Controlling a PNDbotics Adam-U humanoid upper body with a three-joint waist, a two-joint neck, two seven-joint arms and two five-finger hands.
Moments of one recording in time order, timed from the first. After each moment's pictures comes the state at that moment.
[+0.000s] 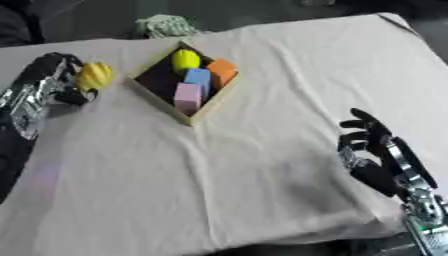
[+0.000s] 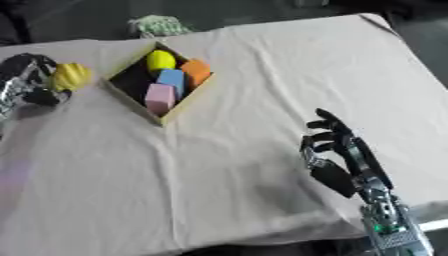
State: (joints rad) left arm -0.86 0.50 -0.08 -0.69 -0.88 0.07 -0.04; right arm -0.12 -0.26 0.15 -1.70 0.27 -0.05 0.06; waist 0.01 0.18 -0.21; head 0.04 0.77
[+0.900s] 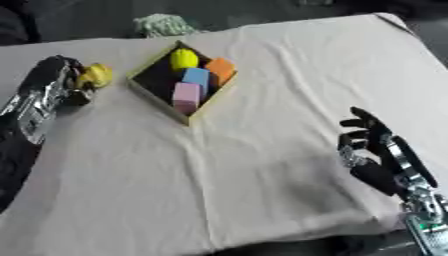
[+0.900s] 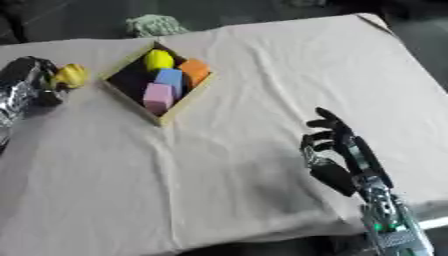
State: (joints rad) left arm -0.86 0.49 -0.09 -0.74 -0.85 0.06 0.06; right arm -0.12 -0.26 0.15 -1.70 0.26 -0.05 0.06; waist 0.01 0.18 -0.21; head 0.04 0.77
